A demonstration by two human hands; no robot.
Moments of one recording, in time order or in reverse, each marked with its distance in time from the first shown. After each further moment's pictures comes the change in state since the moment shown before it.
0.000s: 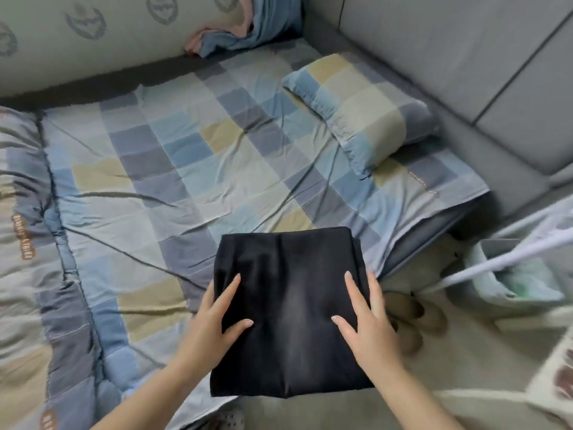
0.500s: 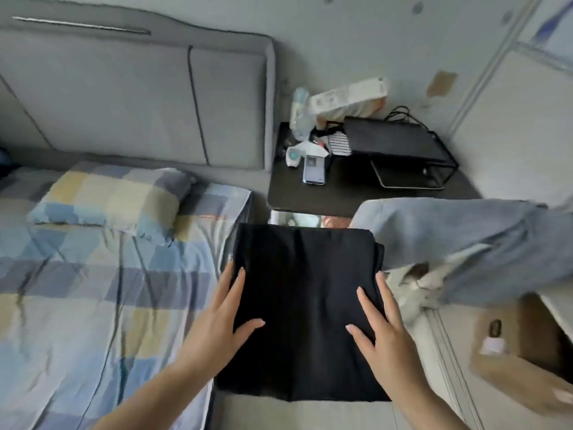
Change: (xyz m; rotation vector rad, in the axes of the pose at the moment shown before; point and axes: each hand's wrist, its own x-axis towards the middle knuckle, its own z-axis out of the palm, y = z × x) left_hand -0.052 0.355 0.002 0.215 -0.533 0.855; right_hand -0.275 -0.043 -0.274 -0.104 0.603 0.521
